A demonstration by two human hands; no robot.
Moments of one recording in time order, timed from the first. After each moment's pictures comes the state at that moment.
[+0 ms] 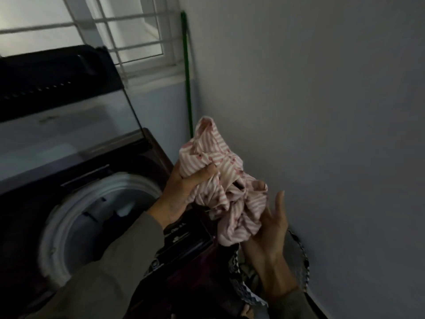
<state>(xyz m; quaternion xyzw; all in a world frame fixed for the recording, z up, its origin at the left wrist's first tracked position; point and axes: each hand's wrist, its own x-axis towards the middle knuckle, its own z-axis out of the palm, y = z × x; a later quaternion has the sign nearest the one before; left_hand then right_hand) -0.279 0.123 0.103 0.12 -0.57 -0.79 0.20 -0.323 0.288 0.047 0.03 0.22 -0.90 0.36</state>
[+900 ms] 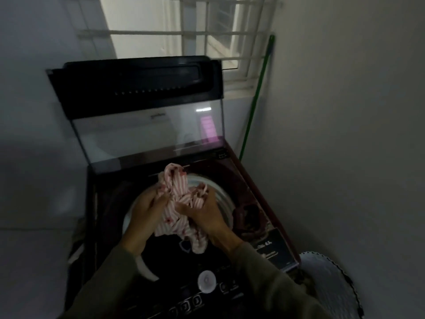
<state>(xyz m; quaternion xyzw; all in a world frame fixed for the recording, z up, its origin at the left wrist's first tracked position) -0.056 -0.090 0.045 0.37 -0.64 -0.61 0.28 -0.189 -0.001 0.010 -0.25 0.65 -0.60 0.39</state>
